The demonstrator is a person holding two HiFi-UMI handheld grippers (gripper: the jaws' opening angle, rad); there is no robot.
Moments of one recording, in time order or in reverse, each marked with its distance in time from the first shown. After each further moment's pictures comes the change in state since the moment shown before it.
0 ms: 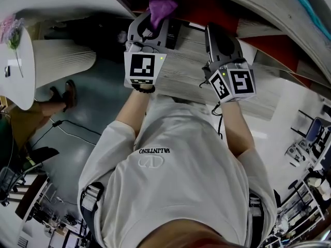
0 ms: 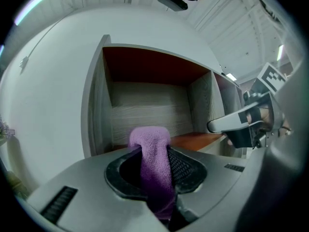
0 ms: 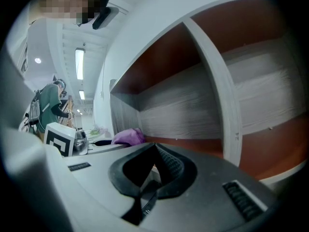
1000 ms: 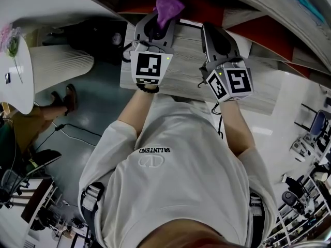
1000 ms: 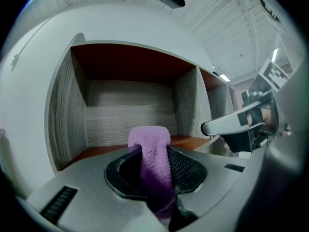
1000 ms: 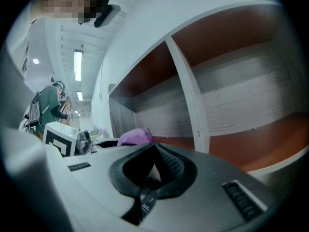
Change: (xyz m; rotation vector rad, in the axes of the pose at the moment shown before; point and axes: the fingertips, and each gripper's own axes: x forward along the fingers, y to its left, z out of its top) left arm 0.019 -0.065 0.010 0.012 0.007 -0.077; right arm -0.034 -0.025 0.001 0.015 -0.008 -0.023
